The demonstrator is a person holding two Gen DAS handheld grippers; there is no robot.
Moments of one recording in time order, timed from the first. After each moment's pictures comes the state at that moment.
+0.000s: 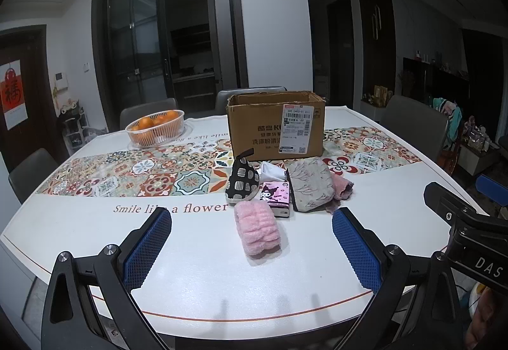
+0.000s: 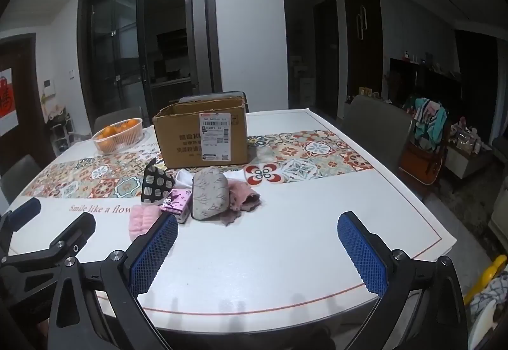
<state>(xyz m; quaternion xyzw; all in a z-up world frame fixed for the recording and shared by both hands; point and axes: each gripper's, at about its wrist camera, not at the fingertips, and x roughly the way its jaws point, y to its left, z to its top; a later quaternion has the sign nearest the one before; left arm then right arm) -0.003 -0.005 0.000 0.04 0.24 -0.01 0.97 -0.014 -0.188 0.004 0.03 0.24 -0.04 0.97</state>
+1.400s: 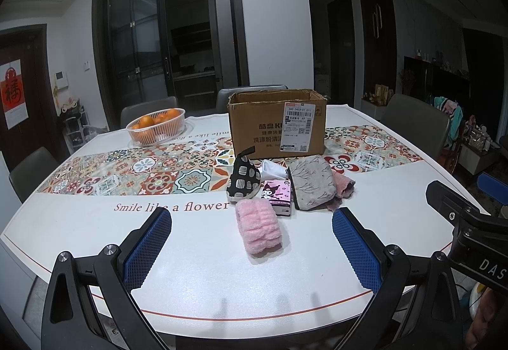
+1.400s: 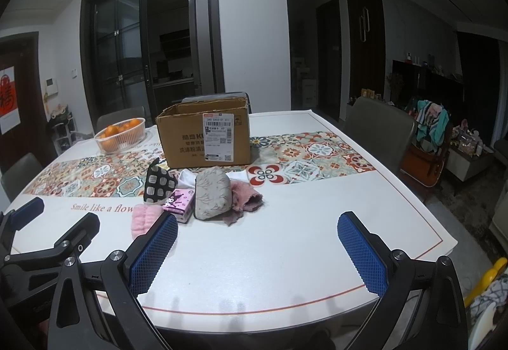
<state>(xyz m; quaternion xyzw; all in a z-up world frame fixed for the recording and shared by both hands) -0.003 -0.004 -0.002 0.04 0.24 -0.01 0.97 -0.014 -0.186 0.007 0.03 0.24 -0.04 0.97</state>
